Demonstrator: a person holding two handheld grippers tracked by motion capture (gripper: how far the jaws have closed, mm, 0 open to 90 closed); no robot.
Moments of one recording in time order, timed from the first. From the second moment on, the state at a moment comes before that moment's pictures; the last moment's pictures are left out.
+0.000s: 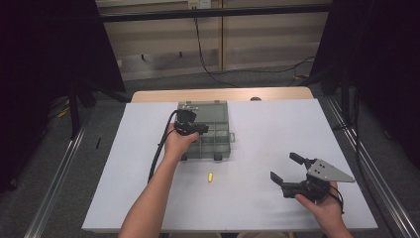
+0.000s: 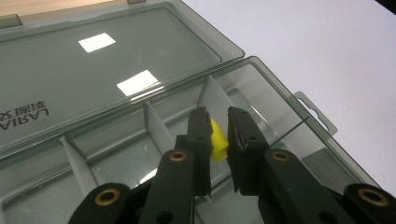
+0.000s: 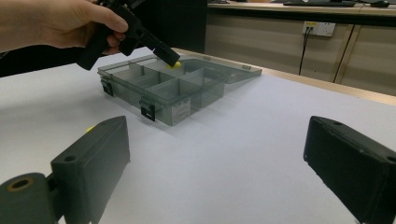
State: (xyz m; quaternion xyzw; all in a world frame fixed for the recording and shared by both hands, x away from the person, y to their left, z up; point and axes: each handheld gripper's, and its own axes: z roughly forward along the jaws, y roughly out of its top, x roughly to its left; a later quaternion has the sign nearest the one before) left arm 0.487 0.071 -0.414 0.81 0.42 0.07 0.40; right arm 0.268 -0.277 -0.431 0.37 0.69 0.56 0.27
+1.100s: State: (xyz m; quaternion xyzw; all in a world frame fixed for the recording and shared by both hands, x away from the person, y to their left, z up) left arm 0.443 0.079 -0.398 0.82 0.38 0.05 0.42; right arm 0.268 -0.277 -0.431 0.37 0.69 0.56 0.27
